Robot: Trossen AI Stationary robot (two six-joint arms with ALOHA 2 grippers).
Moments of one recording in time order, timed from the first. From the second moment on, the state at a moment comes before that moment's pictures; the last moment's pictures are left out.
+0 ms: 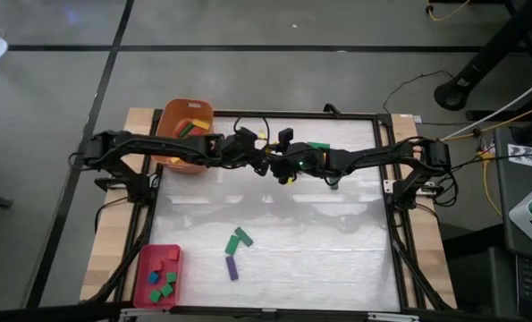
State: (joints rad) left arm 0.12 1.54 1.17 -0.36 -0.36 -0.71; right arm -0.11 1.68 1.05 0.18 0.40 -0.80
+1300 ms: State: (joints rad) left arm 0.13 1.61 1.17 -0.30 -0.43 -0.68; right arm -0.11 1.68 1.05 0.13 0.33 -0.68
